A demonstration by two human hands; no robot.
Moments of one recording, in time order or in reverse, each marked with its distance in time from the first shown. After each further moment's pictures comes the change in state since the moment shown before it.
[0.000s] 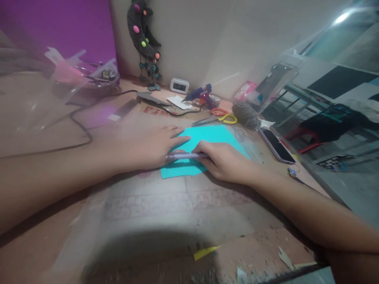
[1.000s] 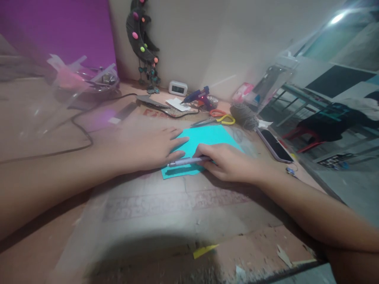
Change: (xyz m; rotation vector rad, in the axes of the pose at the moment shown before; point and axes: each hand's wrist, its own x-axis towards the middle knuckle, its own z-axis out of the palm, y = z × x) left_hand 0.002 0.009 -0.010 0.013 -0.076 -0.047; right_hand 0.002 0.004 -0.010 -0.026 -0.095 -0.042
